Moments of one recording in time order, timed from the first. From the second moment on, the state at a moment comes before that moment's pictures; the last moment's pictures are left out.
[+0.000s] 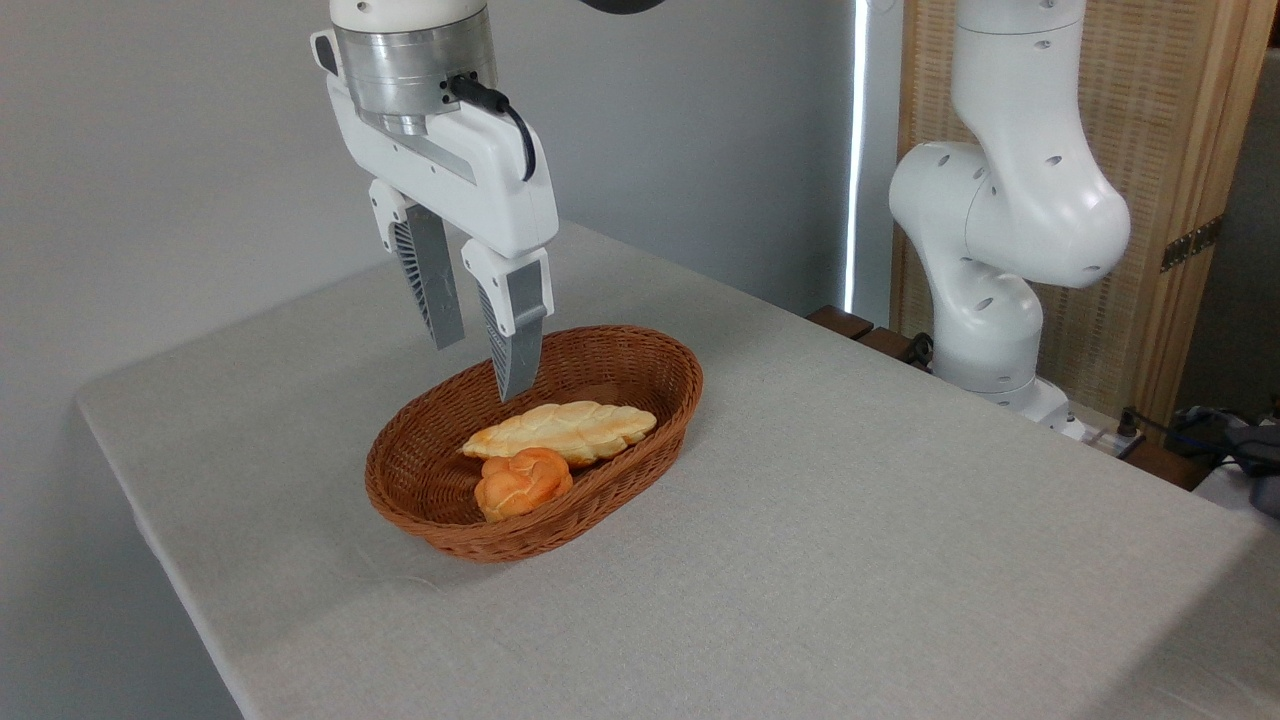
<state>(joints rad) -0.06 0.04 0.00 -1.58 -0.11 1.64 0.70</state>
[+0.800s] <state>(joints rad) -0.07 -0.11 -0.10 -1.99 -0.11 2.01 0.75</state>
